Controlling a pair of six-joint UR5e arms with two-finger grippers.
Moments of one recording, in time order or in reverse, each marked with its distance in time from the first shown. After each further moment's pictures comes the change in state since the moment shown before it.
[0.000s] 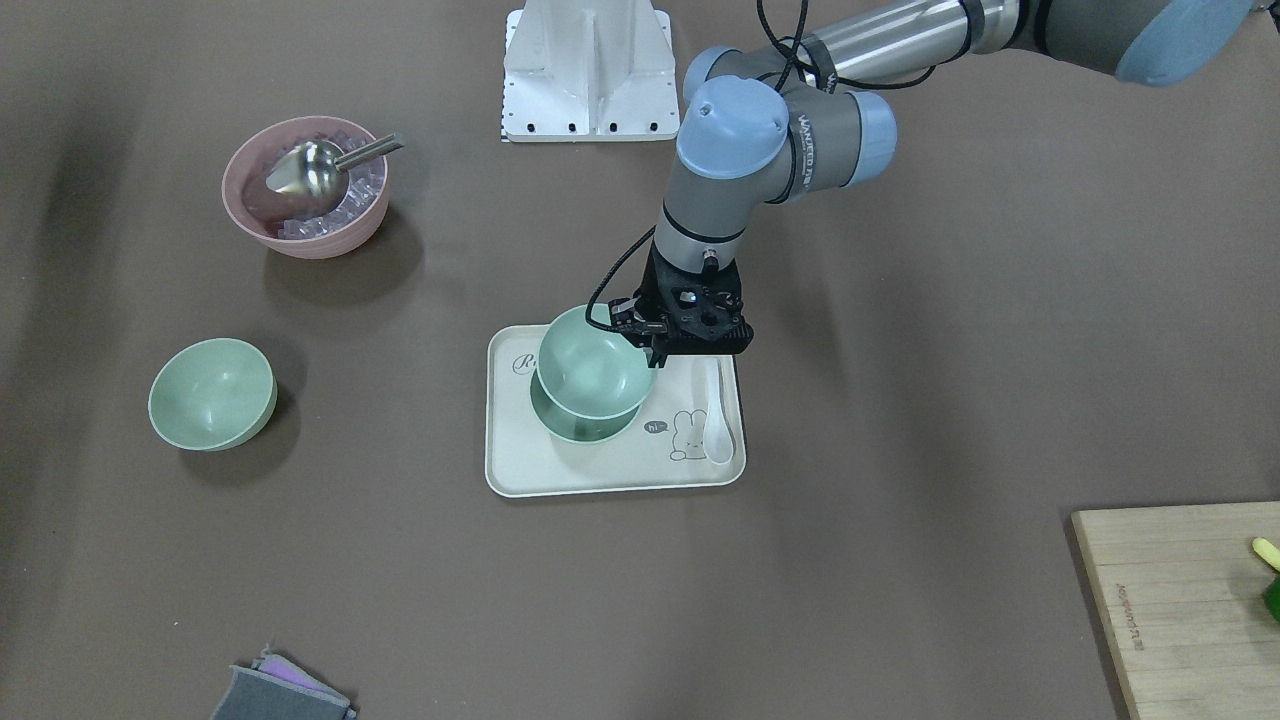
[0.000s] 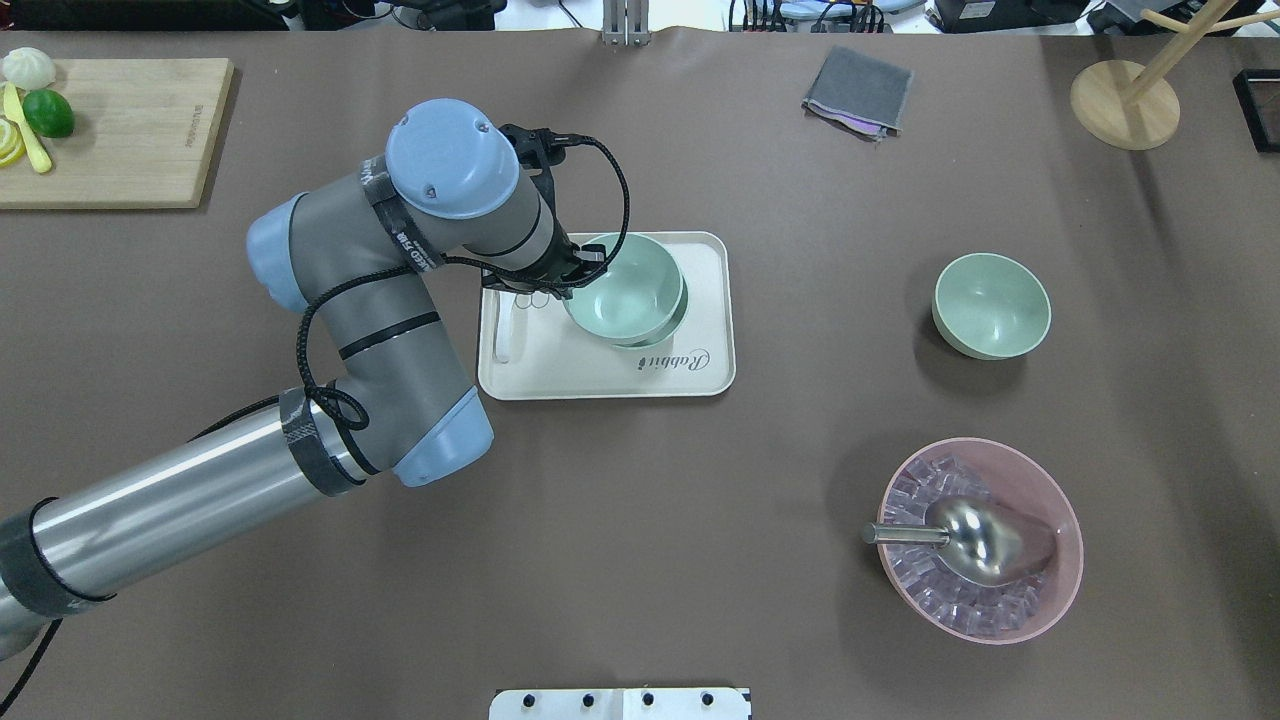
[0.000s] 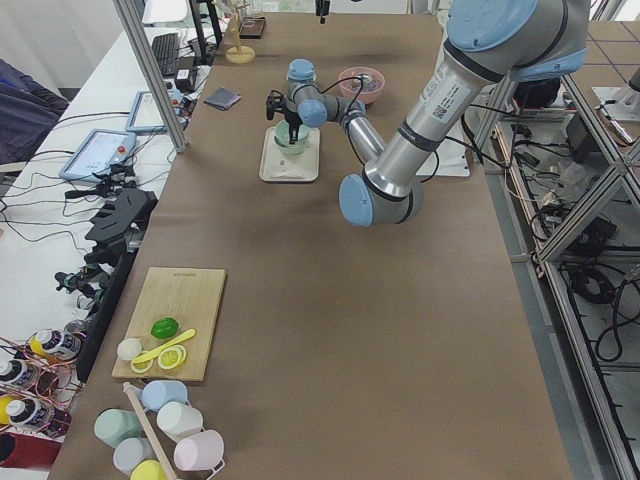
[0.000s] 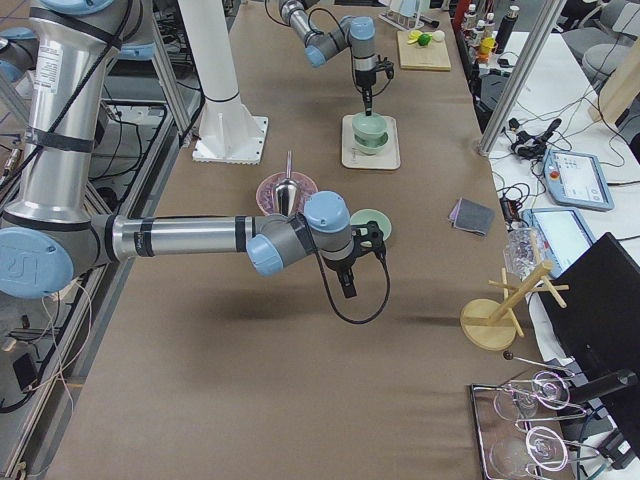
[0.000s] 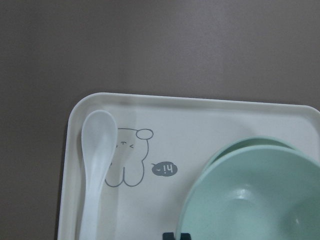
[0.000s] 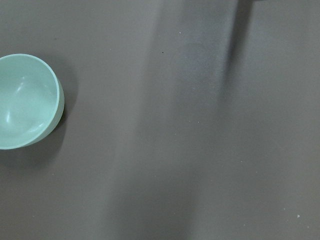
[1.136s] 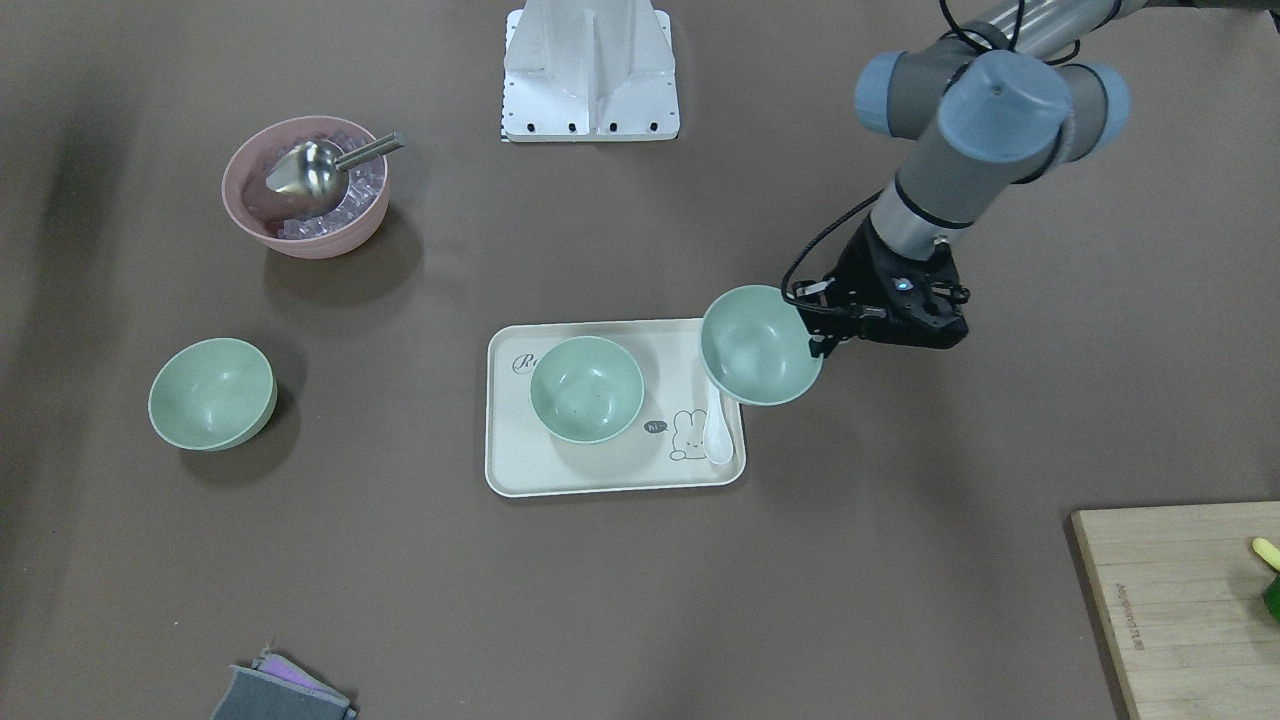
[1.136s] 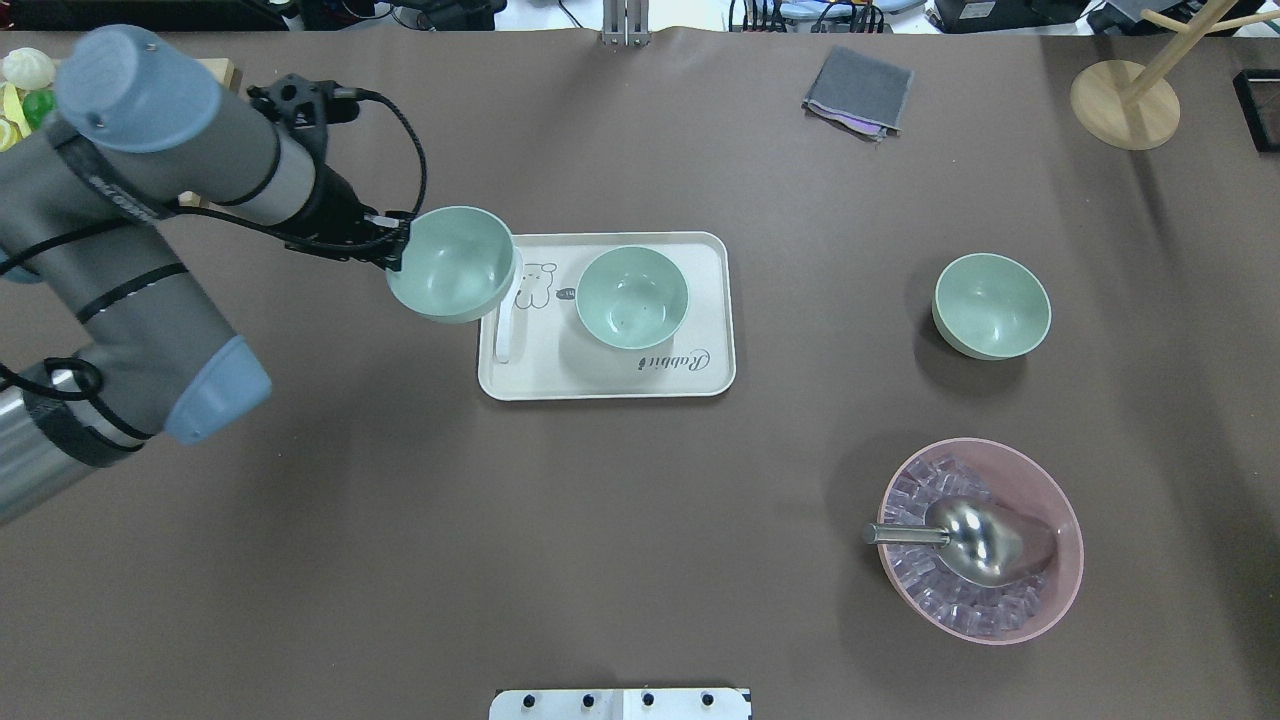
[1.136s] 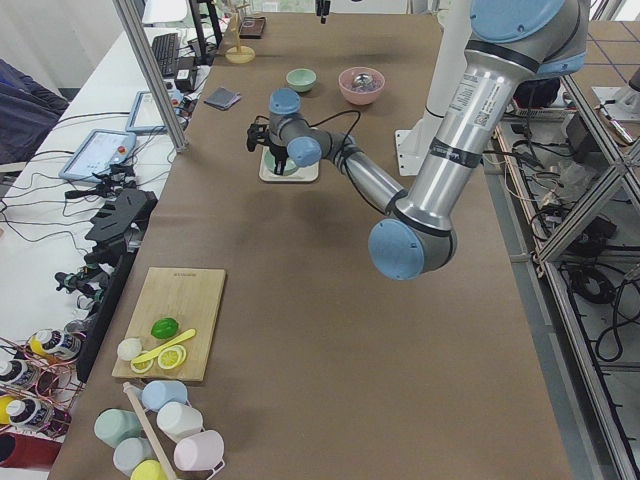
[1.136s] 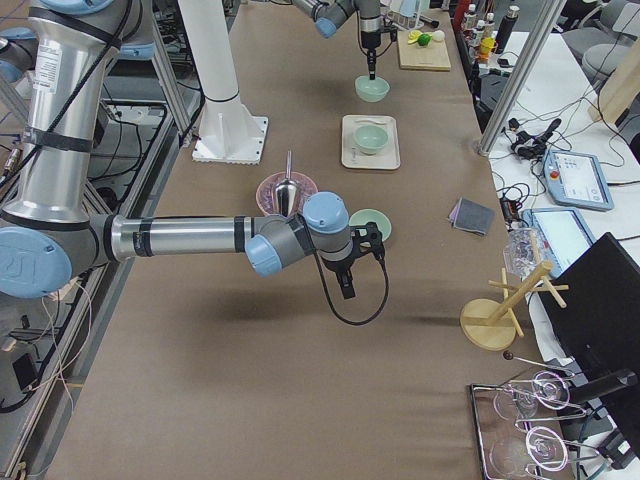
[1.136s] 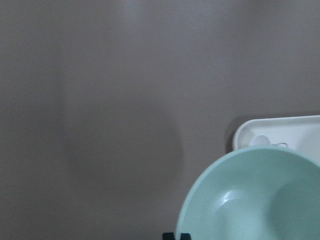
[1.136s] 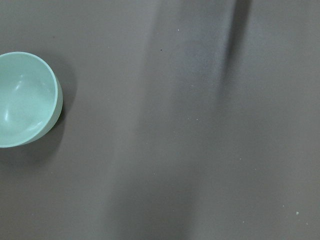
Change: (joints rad) left arm -0.171 0.263 -0.217 -0.020 -0.177 0.193; right arm 0.002 -0.004 0.000 -0.002 0.000 0.000
